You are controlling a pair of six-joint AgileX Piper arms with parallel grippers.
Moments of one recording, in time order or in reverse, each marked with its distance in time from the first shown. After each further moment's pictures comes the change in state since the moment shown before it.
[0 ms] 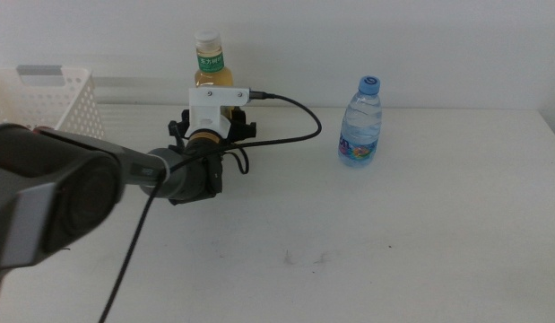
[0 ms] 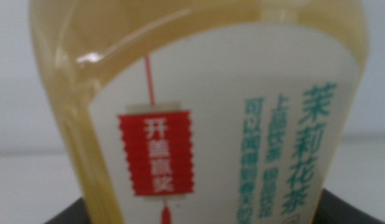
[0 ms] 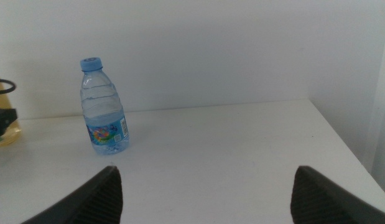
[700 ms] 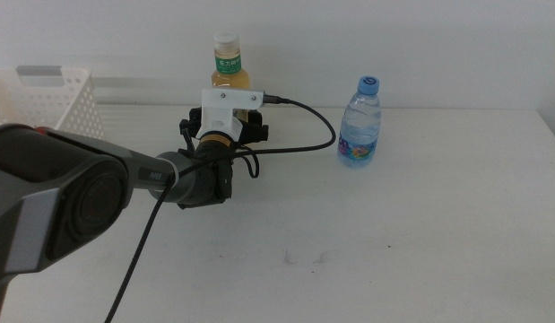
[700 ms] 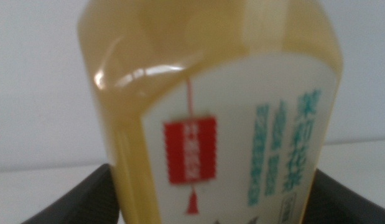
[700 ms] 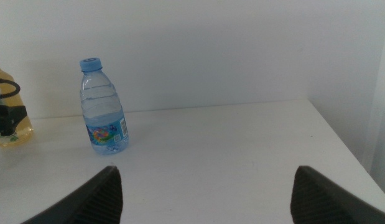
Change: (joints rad) left arm -0.040 -0.018 0.031 0.008 -0.028 0.016; right arm 0.000 0.000 0.000 0.000 0.000 0.000
